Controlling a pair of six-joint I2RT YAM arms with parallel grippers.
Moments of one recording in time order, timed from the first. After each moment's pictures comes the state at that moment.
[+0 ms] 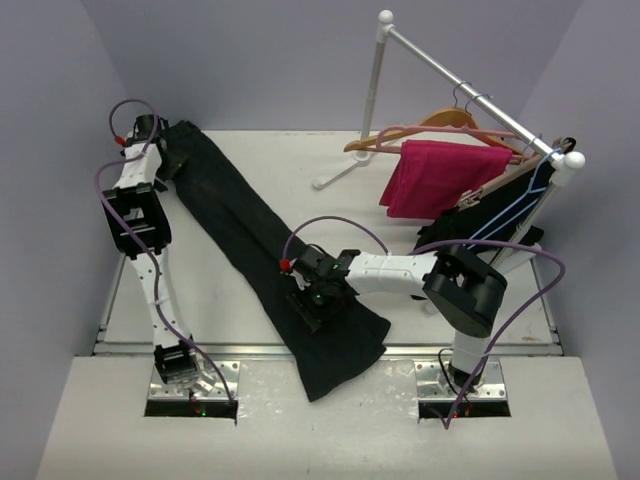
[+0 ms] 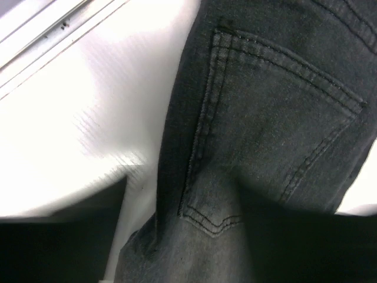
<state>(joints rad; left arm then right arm) 0.30 2.44 2.15 -0.73 -0.19 -0.74 1.02 1.84 1.07 -0.47 -0.23 0.33</state>
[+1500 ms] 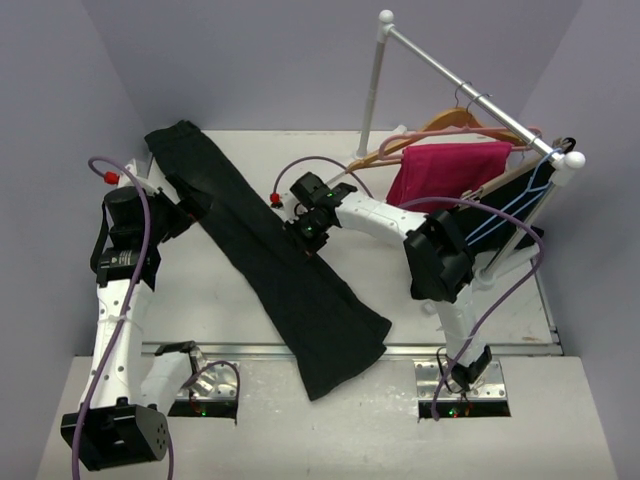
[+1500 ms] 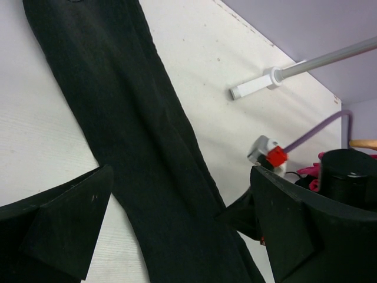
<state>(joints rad) 0.19 0.86 0.88 -0.45 0.25 -0.57 0.75 2.14 1.65 -0.68 -0.36 0.00</state>
